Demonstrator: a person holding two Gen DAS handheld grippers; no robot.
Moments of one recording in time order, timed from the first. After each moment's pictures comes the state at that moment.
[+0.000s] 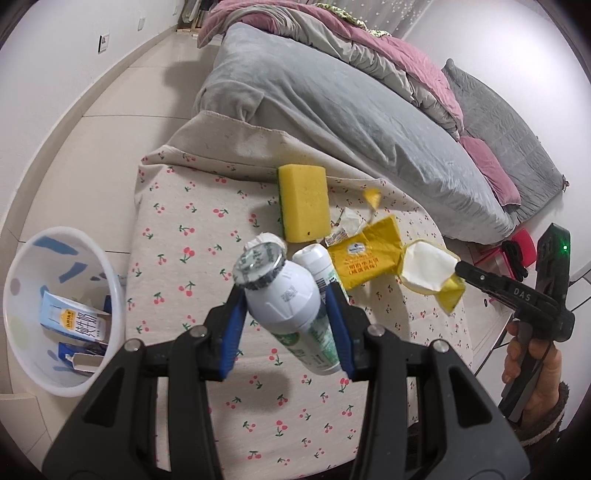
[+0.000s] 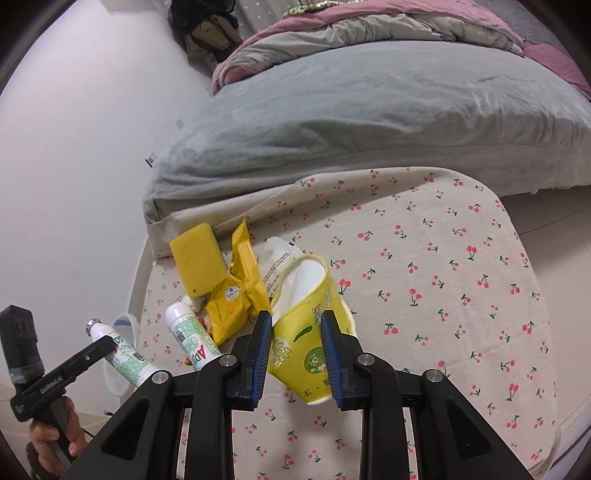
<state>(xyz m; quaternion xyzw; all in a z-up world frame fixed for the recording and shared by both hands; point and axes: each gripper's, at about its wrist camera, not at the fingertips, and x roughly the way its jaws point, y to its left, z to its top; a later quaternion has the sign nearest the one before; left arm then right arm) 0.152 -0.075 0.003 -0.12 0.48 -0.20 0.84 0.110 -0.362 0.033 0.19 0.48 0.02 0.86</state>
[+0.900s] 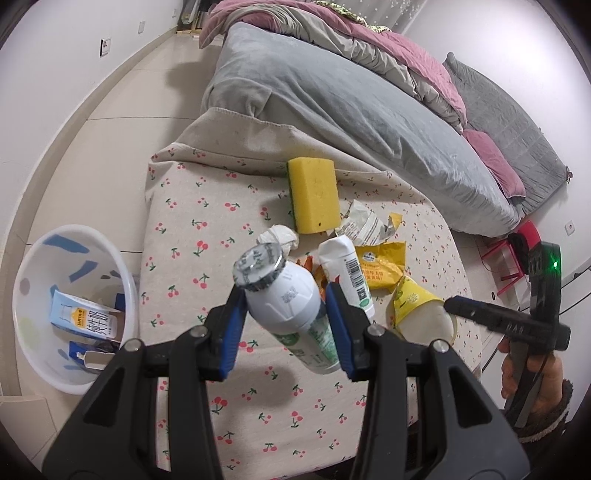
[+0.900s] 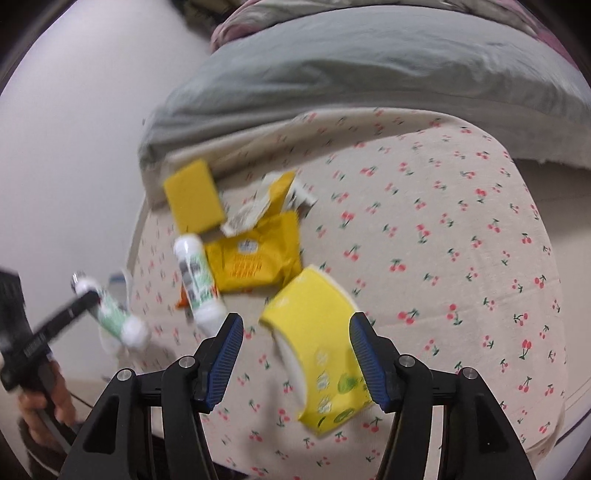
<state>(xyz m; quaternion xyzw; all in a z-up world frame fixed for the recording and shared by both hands) 0.145 -0.069 -0.001 -0.10 0.49 -0.20 0.85 0.094 -0.339 -0.001 0.16 0.56 0.04 0.81</state>
